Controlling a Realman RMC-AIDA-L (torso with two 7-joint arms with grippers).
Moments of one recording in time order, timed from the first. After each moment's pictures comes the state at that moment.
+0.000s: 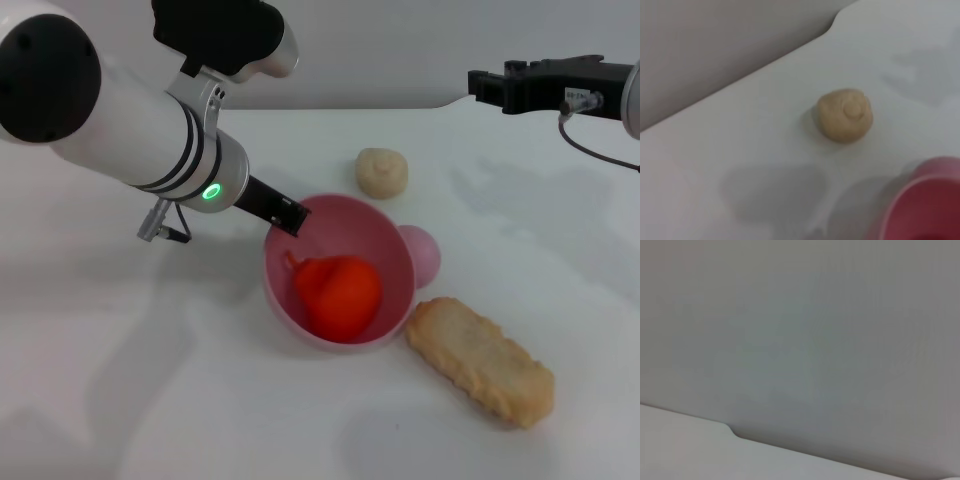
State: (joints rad) left arm -0.66 -2.07 1.74 1.34 -0.48 -1.16 0.10; right arm 0.28 2.08 -1.52 -1.65 0.69 0.90 -0.29
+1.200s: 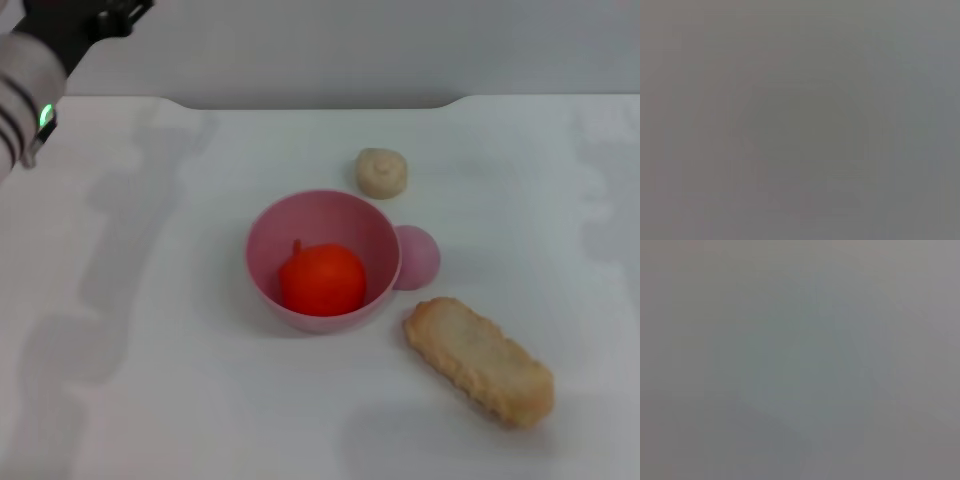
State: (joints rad) left arm -0.33 -2.06 1.65 1.11 -0.28 0.17 -0.01; right arm 0.19 2.08 -1.79 -1.09 0.71 -0.58 -0.56
